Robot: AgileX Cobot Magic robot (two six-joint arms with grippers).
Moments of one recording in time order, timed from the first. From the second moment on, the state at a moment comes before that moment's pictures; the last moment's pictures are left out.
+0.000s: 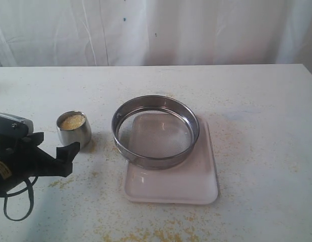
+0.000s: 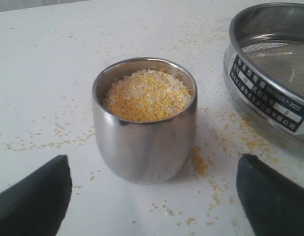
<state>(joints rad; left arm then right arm) -0.16 1.76 -0.31 0.11 -1.02 -0.05 0.29 0.01 -0.01 -0.03 0.19 0.26</state>
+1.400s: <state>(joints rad) -0.16 2.05 -0.63 0.11 -1.02 -0.05 0.29 0.01 -0.01 -0.03 0.19 0.26</state>
